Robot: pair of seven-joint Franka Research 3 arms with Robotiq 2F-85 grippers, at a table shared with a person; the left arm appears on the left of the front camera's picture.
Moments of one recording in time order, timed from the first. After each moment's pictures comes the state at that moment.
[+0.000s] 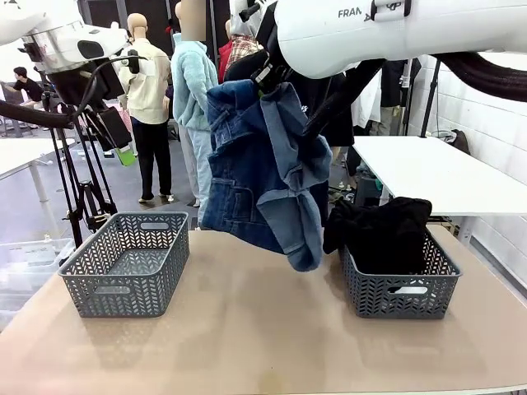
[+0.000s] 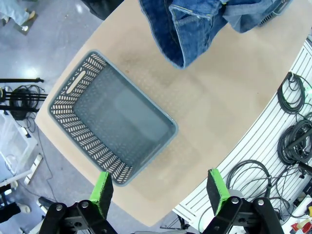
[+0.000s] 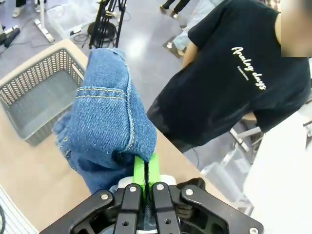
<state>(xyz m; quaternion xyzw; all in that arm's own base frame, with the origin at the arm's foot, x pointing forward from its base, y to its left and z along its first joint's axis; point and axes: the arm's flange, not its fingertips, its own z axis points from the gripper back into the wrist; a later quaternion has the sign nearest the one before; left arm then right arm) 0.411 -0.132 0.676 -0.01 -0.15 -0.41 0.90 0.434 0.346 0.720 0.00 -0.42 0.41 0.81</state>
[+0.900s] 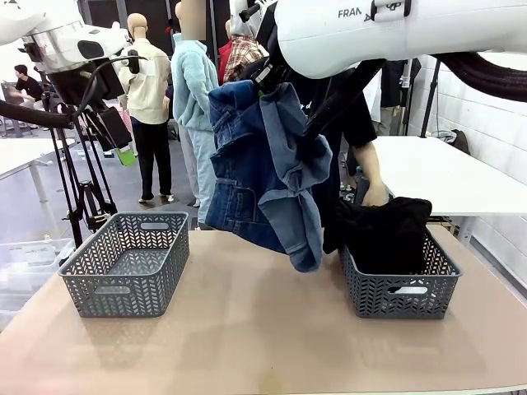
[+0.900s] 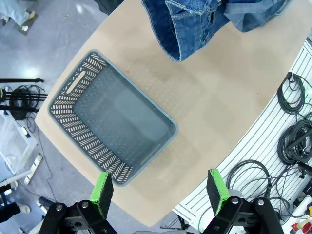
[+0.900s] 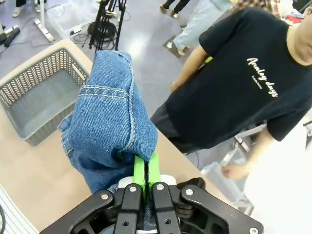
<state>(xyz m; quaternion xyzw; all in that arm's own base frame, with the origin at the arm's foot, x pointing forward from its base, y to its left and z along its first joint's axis) 0.411 -0.132 0.676 -0.01 -0.15 -0.41 0.90 0.434 0.346 0.720 0.00 -0.42 0.41 0.81</state>
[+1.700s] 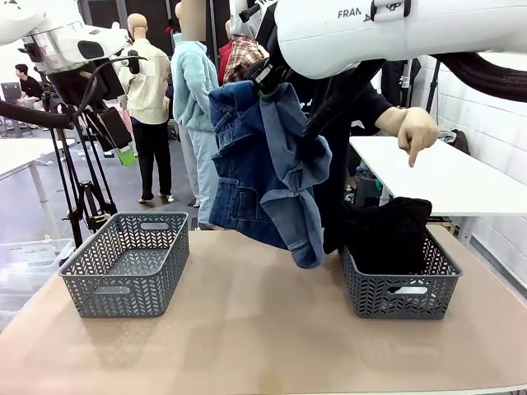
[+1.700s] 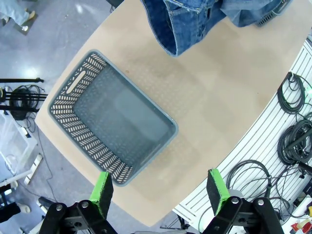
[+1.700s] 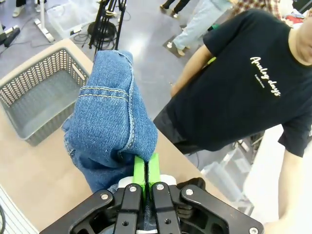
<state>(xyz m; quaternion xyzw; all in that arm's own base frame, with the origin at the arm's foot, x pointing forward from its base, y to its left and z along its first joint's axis) 0.411 -0.132 0.676 -0.01 -0.15 -0.41 0.90 0.434 0.346 0.720 0.00 -0.42 0.41 0.81</state>
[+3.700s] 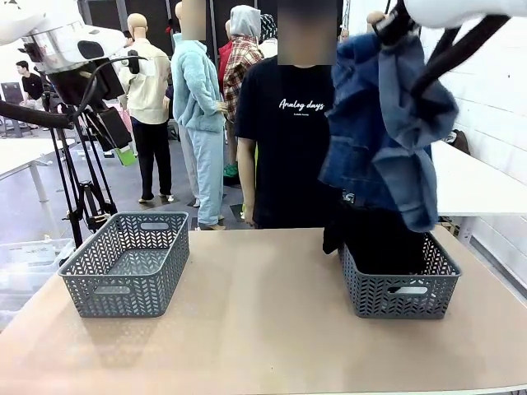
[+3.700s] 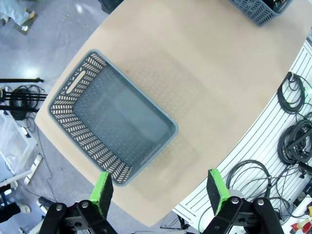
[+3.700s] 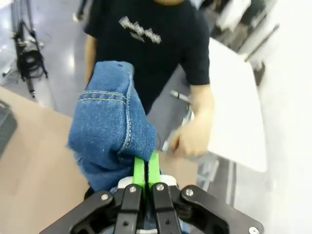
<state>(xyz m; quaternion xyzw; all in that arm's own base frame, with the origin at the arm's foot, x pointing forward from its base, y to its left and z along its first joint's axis) 0.411 -0.132 0.676 -0.01 -0.15 -0.41 0.90 0.441 0.145 0.774 -0.07 -0.46 0.19 0.87</state>
